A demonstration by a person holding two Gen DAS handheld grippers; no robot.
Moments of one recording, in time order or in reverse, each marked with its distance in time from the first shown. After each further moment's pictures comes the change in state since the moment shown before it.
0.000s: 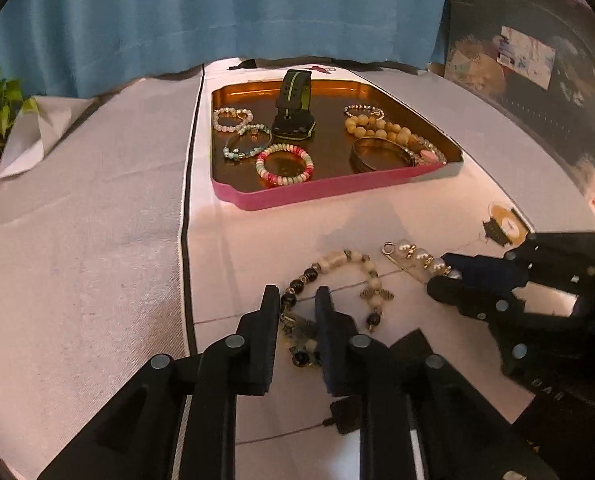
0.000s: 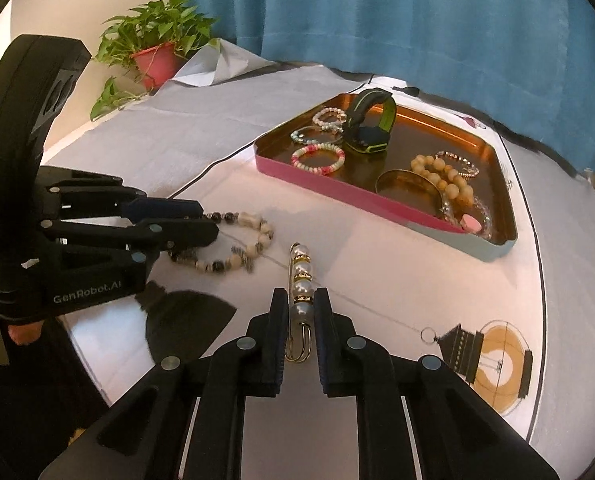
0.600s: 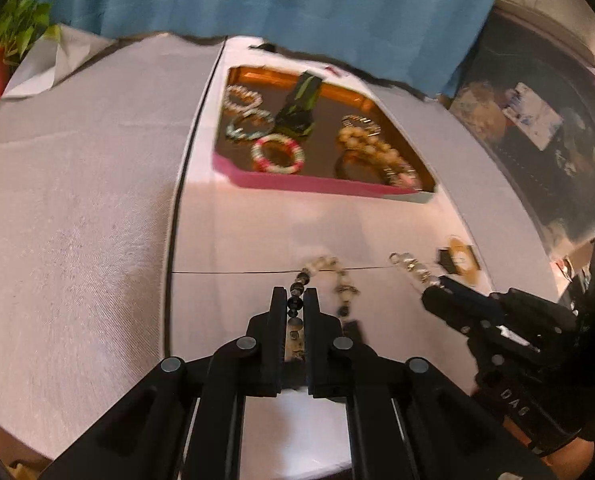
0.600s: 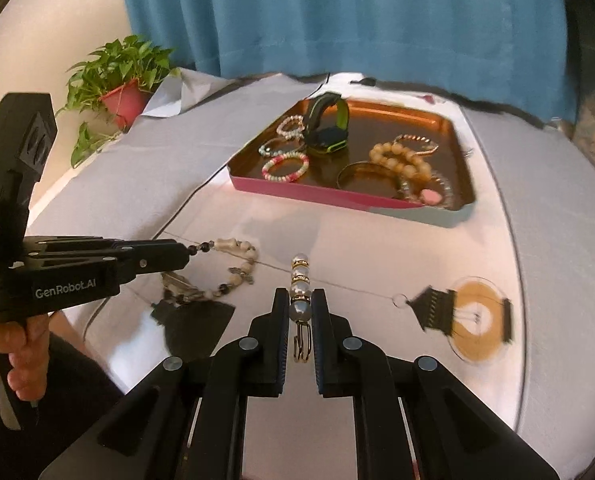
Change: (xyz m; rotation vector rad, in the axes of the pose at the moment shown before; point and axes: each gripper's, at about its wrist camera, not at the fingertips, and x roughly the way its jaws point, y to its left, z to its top) left arm -0.035 -0.004 -0.005 -0.227 0.034 -0.113; right arm -0.038 -0.009 -0.007 0.192 -0.017 -0.033
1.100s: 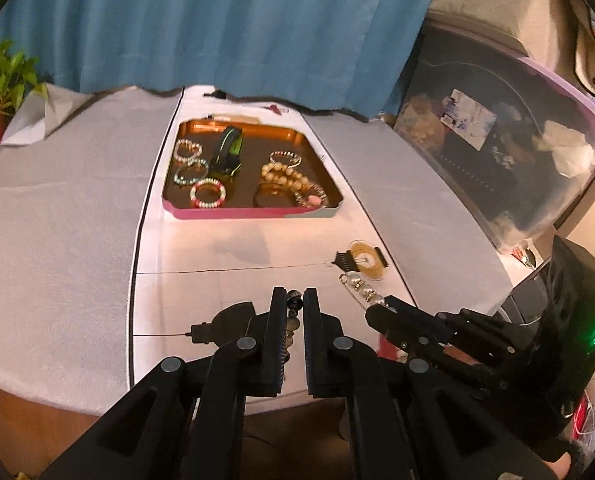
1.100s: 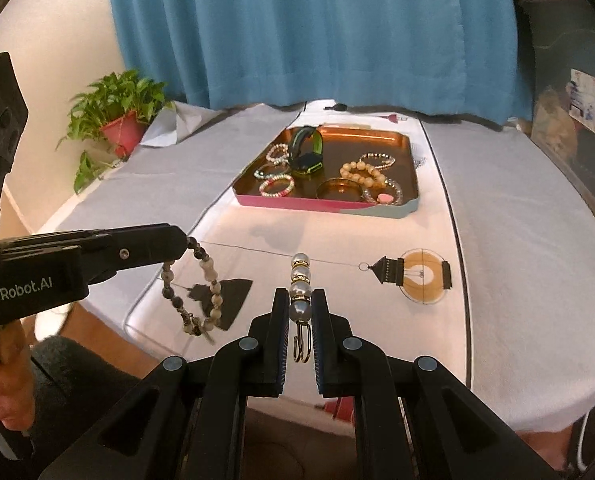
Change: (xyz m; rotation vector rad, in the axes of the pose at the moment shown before) left arm -0.084 -0.075 -0.015 0.089 -0.100 -0.050; right arm -0.084 0.007 -0.023 0.085 -0.078 -0.040
